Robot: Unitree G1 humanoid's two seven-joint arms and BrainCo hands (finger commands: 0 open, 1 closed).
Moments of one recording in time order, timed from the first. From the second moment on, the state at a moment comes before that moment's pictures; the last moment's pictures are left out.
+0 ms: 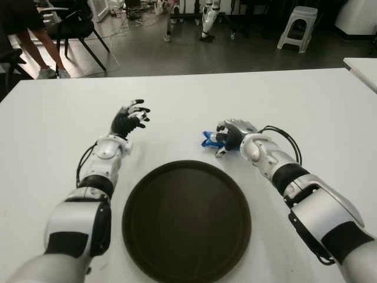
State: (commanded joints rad) left arm -0.78 0.15 0.12 1.27 0.04 -0.40 -0.11; right arm -0.84 -0.13 0.56 1.26 -0.67 -0.10 -0.11
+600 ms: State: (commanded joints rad) left arm -0.78 0.15 0.12 1.27 0.04 -0.40 -0.10; right arm -0.83 -0.15 0.55 1.27 -0.67 -0.20 -0.18
